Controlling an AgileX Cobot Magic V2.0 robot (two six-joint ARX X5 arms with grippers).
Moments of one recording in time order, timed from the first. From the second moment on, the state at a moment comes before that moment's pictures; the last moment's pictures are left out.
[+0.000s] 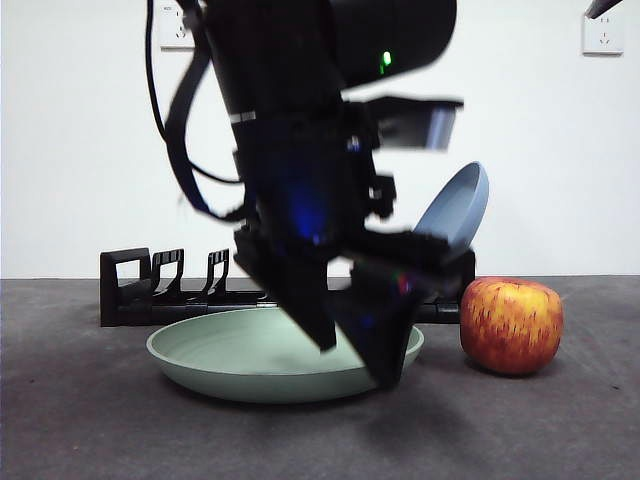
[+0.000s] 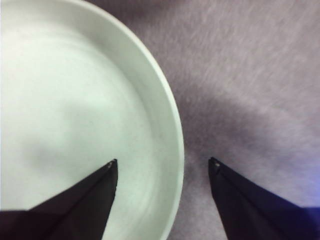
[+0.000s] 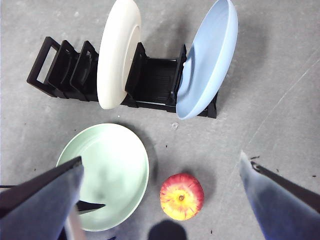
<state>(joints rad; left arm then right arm) -1.03 1.75 1.12 -0.48 -0.23 -0.06 0.25 1.30 1.56 -1.05 -0.22 0.12</state>
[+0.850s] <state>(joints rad) -0.98 0.83 1.33 -0.90 -0.07 -0.09 0.68 1.12 1.16 -1.04 0.23 0.25</state>
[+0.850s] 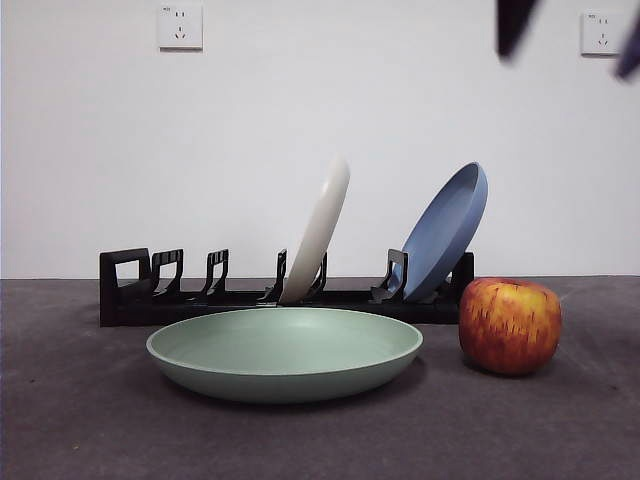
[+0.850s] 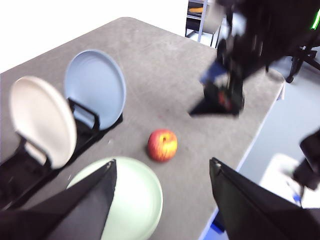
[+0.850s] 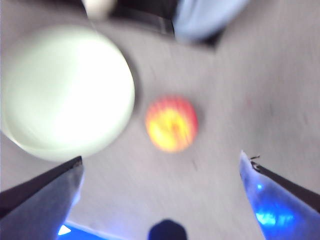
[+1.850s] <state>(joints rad) -0.98 0.41 1.33 -1.13 0.03 -0.38 0.38 1.36 0.94 -0.60 -0.05 0.20</state>
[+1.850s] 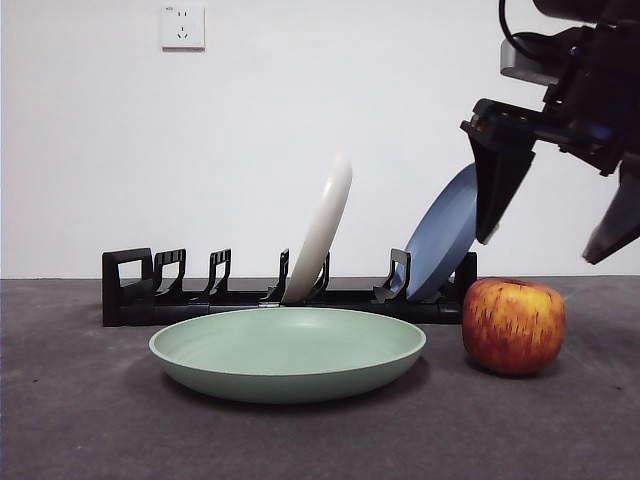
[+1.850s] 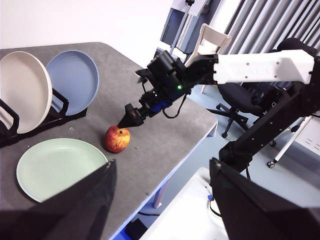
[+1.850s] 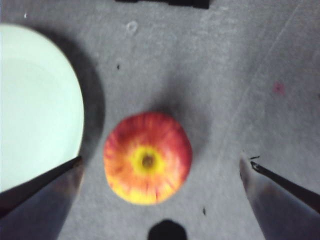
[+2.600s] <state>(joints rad) -0.98 0.42 1.33 -1.13 0.03 -0.39 0.39 1.58 1.05 -0.66 -0.10 0.16</state>
